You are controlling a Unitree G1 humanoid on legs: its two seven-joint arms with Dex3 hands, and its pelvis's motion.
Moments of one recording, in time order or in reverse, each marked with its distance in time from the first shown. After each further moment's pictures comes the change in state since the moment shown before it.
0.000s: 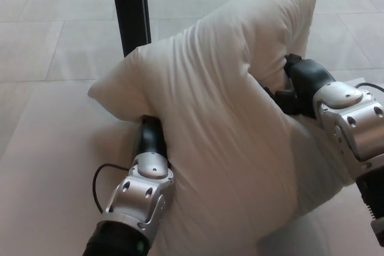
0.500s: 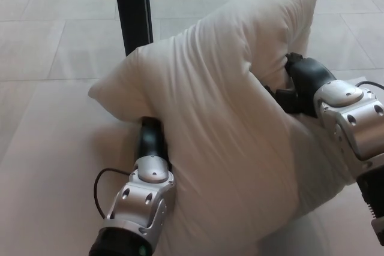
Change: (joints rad) left_arm 0.026 -0.027 0.031 -0.010 0.008 -0.058 0.000; right_arm -0.001 -0.005 -0.015 -0.032 -0.007 0.015 0.000
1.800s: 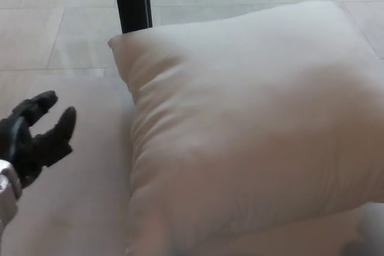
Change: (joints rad) left_arm 0.282 0.445 0.408 -0.539 -0.341 0.215 -0.422; right_arm 0.310 -0.538 -0.782 -0.074 0.318 0.062 0.363
